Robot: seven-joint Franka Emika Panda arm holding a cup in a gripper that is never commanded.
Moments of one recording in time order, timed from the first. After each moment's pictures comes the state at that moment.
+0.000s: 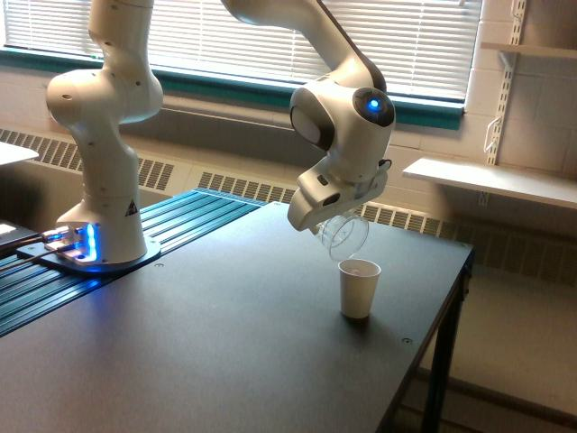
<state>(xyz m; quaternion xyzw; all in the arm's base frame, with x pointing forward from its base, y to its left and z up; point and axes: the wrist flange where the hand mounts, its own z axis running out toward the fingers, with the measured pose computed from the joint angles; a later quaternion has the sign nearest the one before) 0.510 0.027 0.247 -0.78 0.56 0.26 0.09</state>
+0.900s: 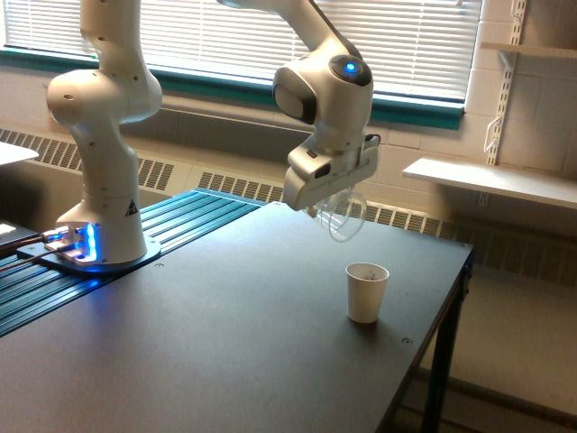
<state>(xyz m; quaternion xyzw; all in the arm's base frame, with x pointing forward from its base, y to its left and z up) 0.477 0.049 0.283 -0.81 0.56 0.18 0.10</state>
